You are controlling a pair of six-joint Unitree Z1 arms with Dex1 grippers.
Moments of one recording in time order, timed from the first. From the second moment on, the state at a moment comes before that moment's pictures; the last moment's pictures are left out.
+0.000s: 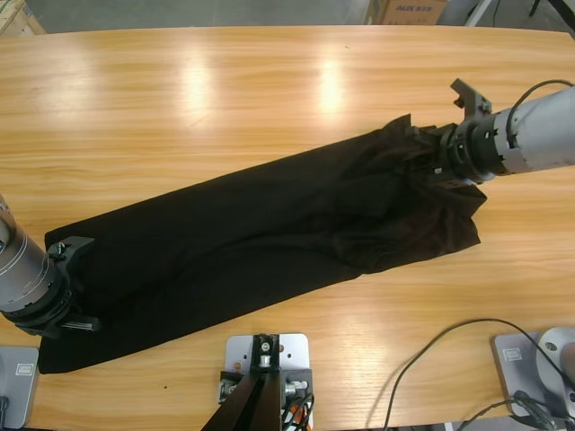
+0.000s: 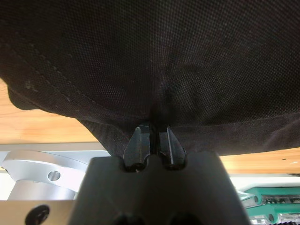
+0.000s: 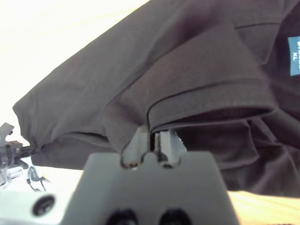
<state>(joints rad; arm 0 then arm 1) -0.78 1.79 -0.79 0.85 -0.13 -0.74 0.48 1.52 -0.70 0.23 0.26 0.73</state>
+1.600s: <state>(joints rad) -0.79 1.79 -0.80 0.85 -0.13 -0.74 0.53 1.85 -1.00 0.34 0.27 0.74</state>
